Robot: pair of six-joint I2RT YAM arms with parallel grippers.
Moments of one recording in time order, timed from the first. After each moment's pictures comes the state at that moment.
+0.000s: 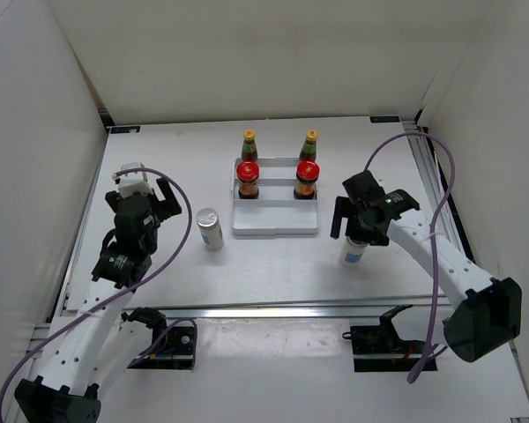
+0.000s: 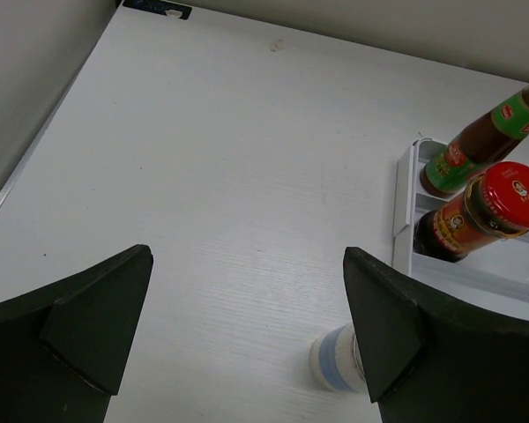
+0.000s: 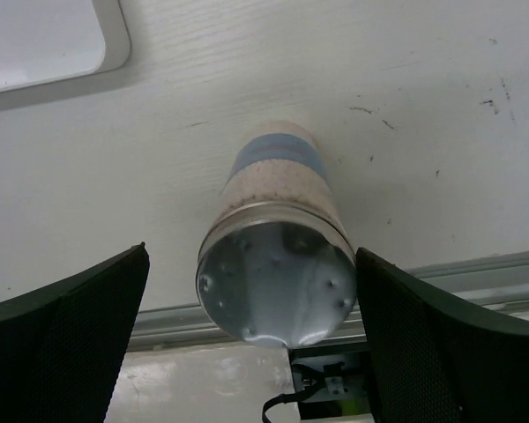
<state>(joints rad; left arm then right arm) -0.30 0.72 0.75 -0.27 -0.48 -0.23 0.49 1.22 1.06 -1.02 0.22 0.57</state>
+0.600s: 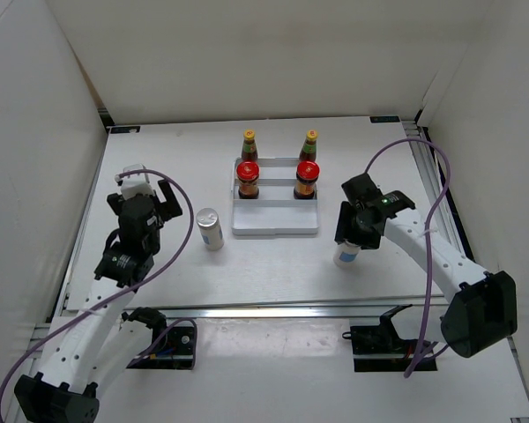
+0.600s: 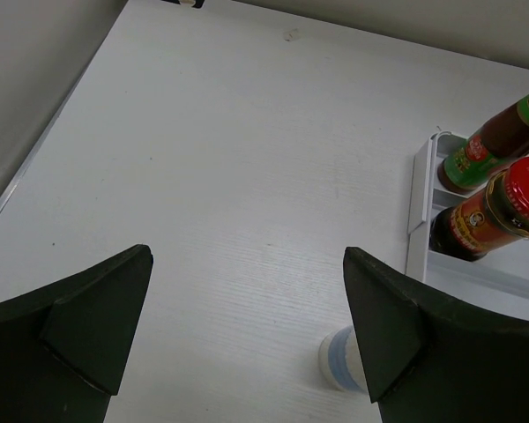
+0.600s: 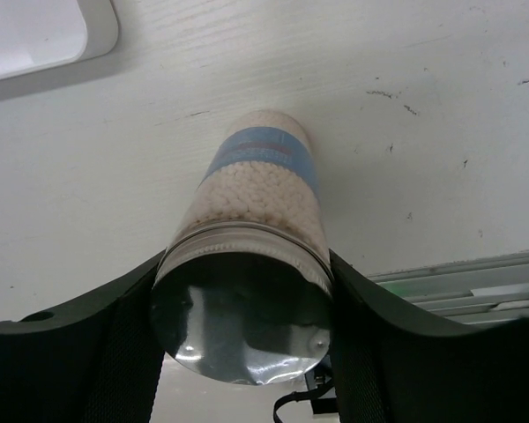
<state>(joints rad) -0.32 0.74 0.73 -0.26 -0.54 -0.23 0.47 1.27 1.02 -0.98 0.16 0.61</state>
